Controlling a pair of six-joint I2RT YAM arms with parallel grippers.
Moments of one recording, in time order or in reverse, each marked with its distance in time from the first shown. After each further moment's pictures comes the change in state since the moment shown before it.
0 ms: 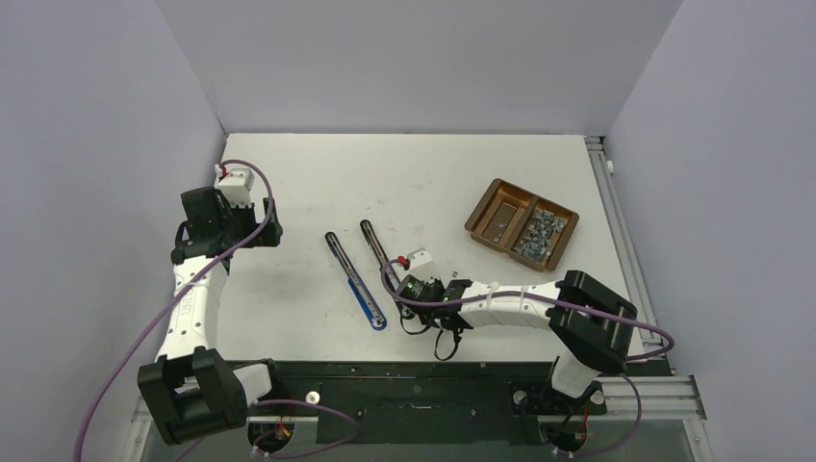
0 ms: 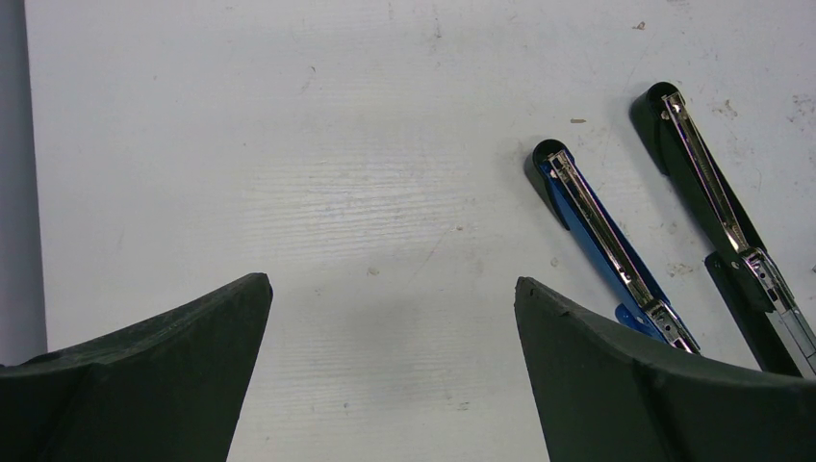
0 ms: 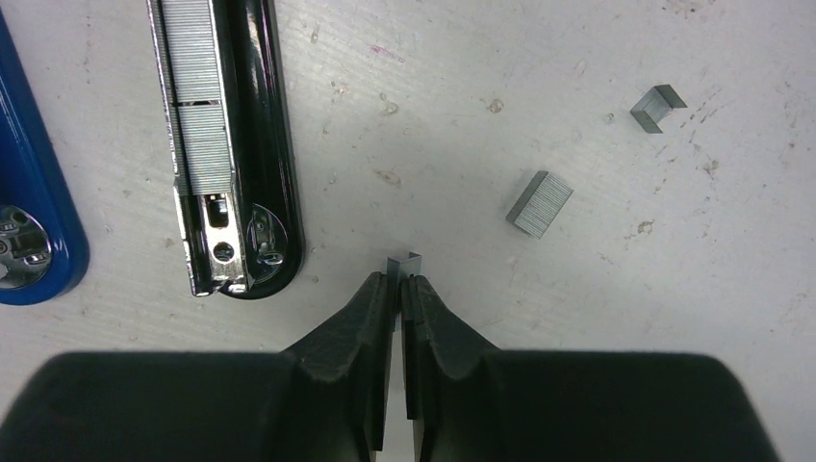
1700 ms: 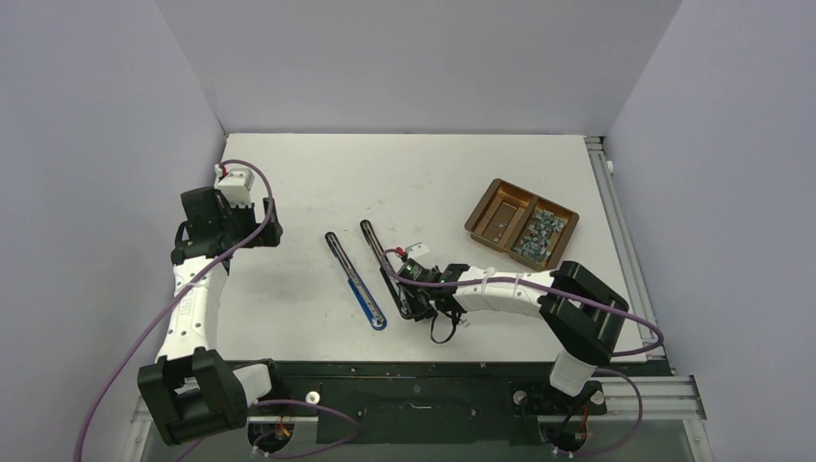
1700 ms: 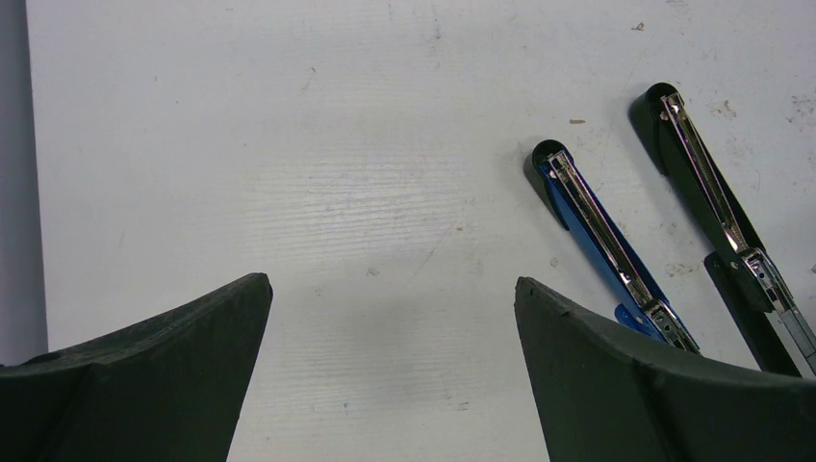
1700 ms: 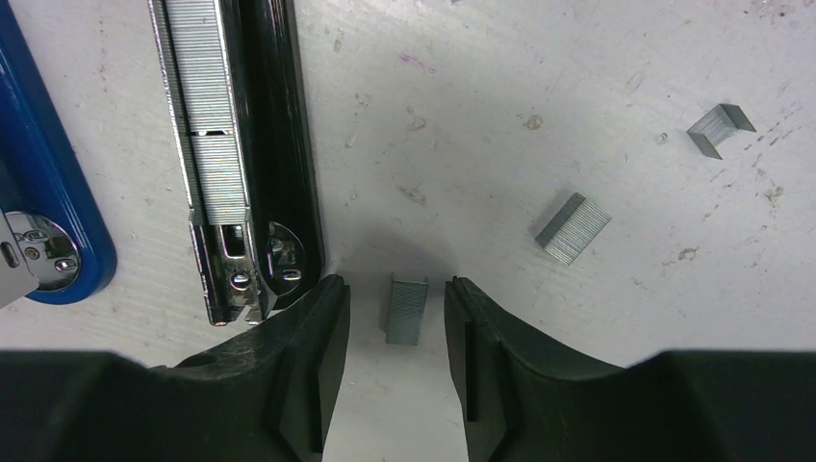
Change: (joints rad) left arm 0.000 -0.003 0.000 0.000 0.001 0.000; right arm -0.075 0.060 0.094 -0.083 -0.163 -0.032
